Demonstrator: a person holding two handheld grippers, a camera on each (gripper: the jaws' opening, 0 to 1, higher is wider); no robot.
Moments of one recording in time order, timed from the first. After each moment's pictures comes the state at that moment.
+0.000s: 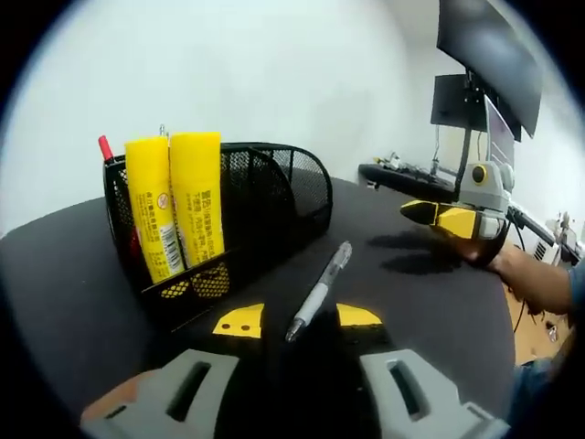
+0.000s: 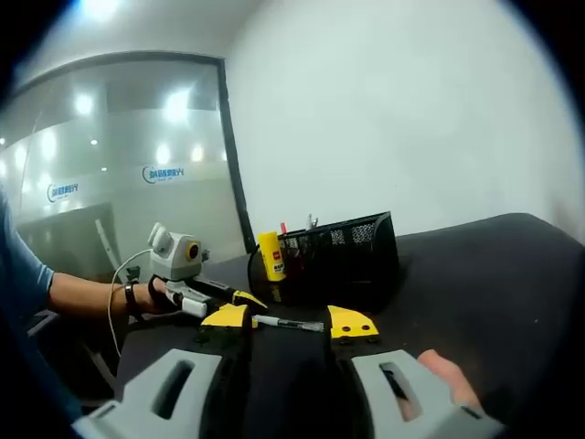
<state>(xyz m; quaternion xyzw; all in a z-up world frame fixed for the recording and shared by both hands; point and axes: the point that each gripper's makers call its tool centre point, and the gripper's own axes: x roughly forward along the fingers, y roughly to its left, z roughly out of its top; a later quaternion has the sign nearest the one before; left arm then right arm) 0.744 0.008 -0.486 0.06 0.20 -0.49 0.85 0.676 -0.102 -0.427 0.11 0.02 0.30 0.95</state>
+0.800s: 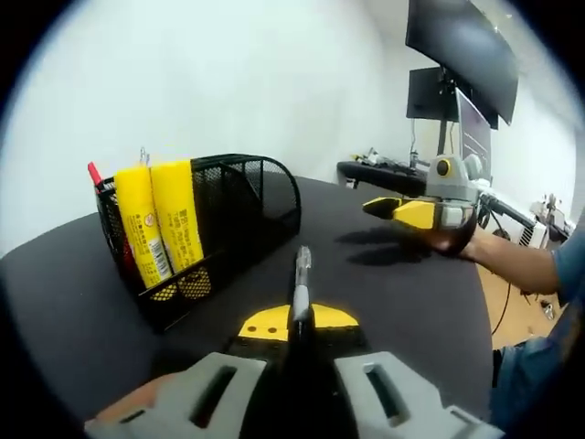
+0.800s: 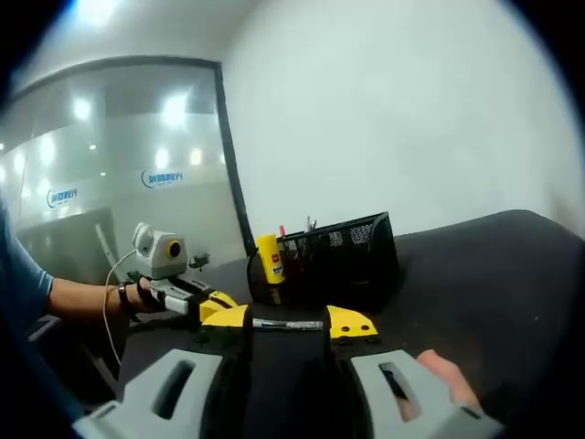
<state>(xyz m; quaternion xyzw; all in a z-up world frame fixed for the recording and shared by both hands) 0.709 0.021 -0.463 0.08 0.18 -0.53 0.82 0.677 -0.104 -0.425 0.13 0.01 0.30 0.95</state>
